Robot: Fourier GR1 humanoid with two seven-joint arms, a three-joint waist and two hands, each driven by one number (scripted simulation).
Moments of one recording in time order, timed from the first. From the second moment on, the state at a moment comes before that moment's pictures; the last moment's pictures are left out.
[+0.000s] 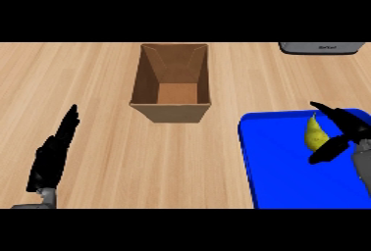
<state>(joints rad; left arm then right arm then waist) 0.01 0.27 -0.03 -1.55 -0.11 0.13 0.09 -0.34 -0.48 -0.06 -1.11 0.53 0.44 0.32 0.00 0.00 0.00</state>
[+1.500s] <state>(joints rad) 0.05 0.23 0.05 -1.55 -0.15 0.07 0.08 -0.16 -0.22 0.11 -1.41 1.01 0.04 0.68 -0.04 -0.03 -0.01</state>
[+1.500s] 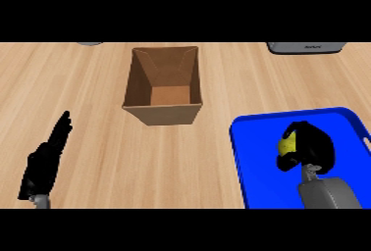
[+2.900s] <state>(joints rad) -0.01 0.21 0.03 -1.55 -0.17 0.05 0.09 -0.63 -0.01 0.58 -1.85 1.28 0.03 1.18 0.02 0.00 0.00</state>
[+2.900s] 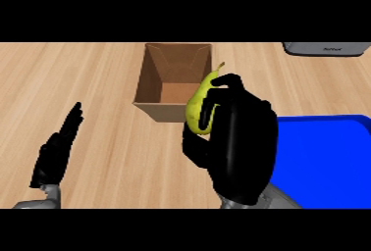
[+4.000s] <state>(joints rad) -0.04 0.19 0.01 -1.54 -0.19 0.04 0.09 -1.04 -0.01 0.29 -0.94 0.90 -0.27 1.06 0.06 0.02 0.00</state>
